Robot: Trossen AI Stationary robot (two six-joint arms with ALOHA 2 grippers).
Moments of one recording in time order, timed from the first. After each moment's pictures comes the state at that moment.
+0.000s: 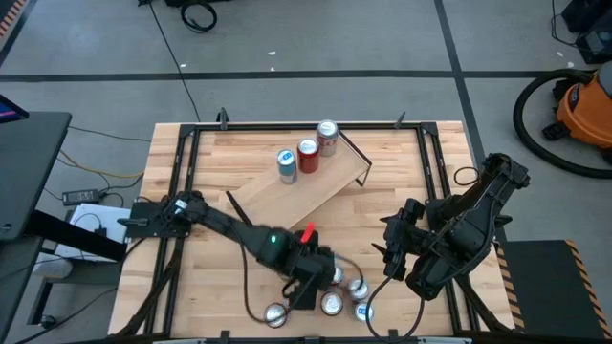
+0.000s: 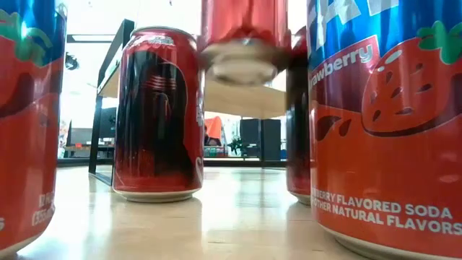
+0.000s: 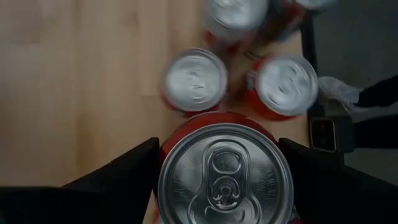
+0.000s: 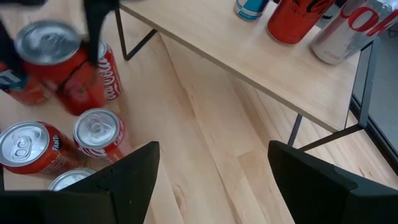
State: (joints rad) left arm -0.43 2.14 2.24 -1.20 -0.13 -0.36; right arm 0.80 1.55 1.65 -1.48 0.77 1.06
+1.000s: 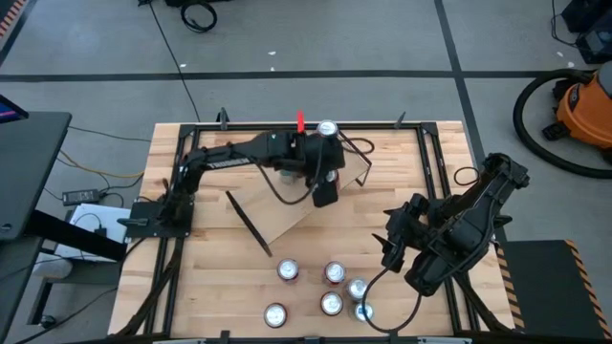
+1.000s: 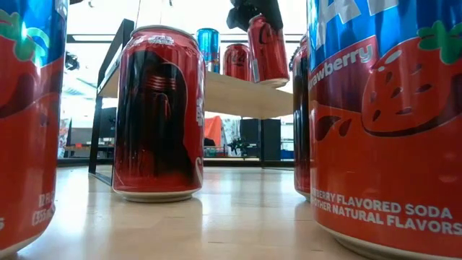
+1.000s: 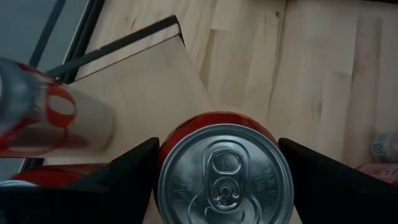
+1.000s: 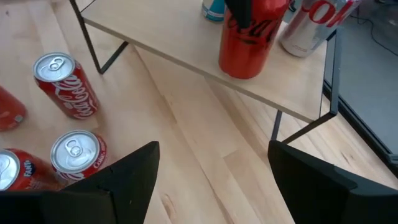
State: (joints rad) left arm 0.04 2.08 2.36 -1.21 -0.17 -0.11; right arm 0.79 1.55 1.65 -1.57 0.82 1.22
